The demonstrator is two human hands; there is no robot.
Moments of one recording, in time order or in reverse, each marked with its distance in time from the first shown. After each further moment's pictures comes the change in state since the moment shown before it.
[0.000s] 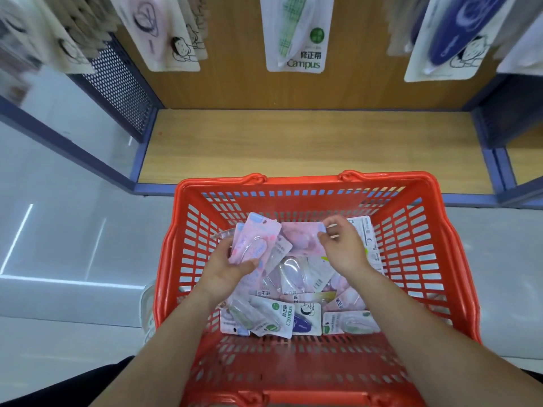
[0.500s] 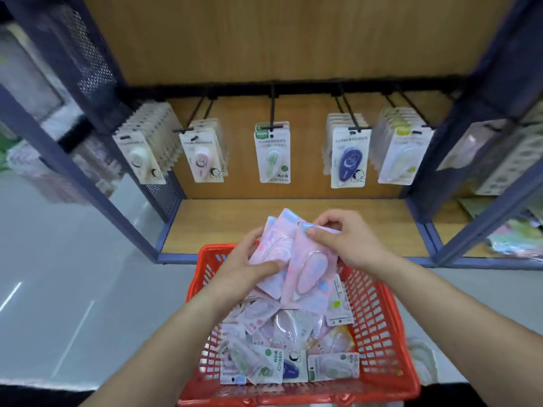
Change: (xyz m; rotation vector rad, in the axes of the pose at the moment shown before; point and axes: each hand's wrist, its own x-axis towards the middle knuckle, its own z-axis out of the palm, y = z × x) left_hand -0.147 0.176 0.000 -0.151 -0.194 0.390; right_hand -0.128 -0.201 -0.127 -0.011 -0.112 -0.519
